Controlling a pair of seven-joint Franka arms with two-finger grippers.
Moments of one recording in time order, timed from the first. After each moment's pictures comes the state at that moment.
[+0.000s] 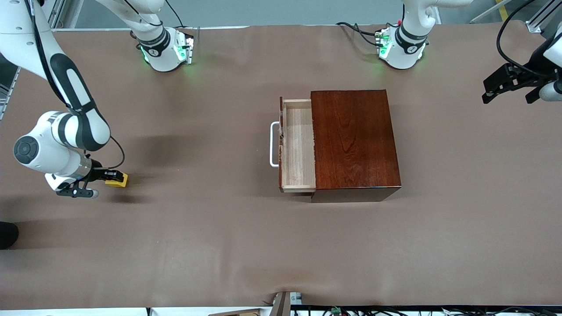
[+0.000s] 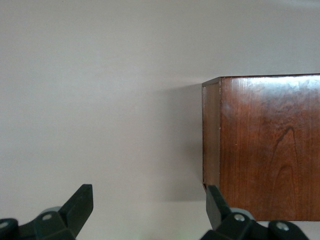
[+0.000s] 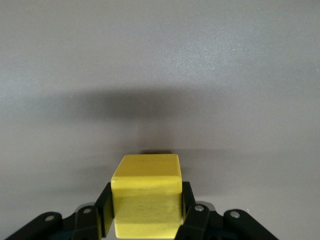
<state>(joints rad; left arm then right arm) -0.11 -0.06 0.03 -1.53 0.01 1.51 -0.06 -0.27 0.45 0.08 -2.01 -0.02 2.38 -0.10</state>
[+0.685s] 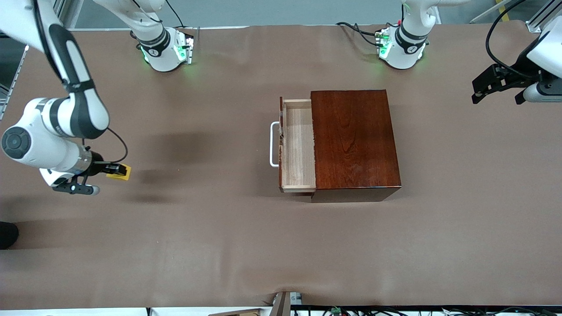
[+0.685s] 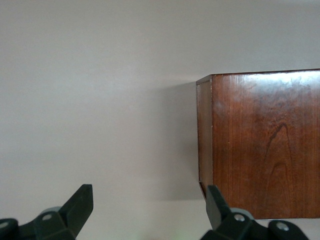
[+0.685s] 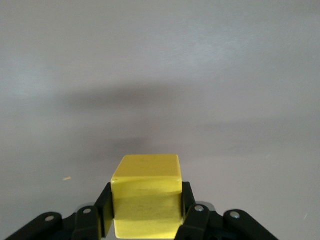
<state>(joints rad) 0.00 -0.06 -0.12 -1.53 0.01 1.51 -0.07 -0.14 0.29 0.11 -1.95 -0.02 2.12 0.12</state>
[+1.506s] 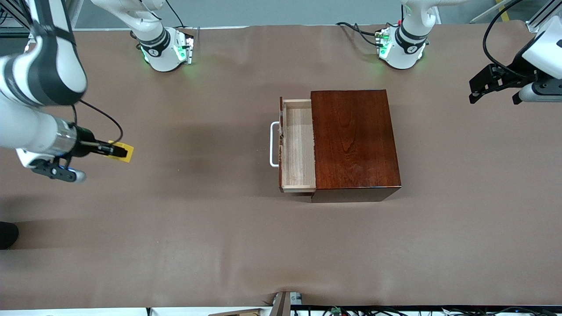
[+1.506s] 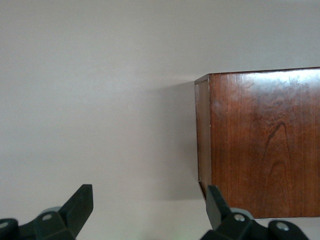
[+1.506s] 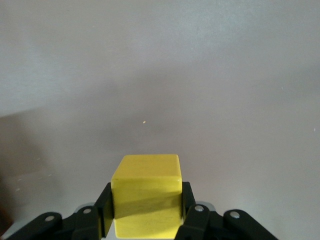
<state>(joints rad) 0.04 -0.06 -0.16 -1.53 0.01 1.51 -0.07 -0.08 0.16 0.12 -1.69 0.13 1.67 0.30</state>
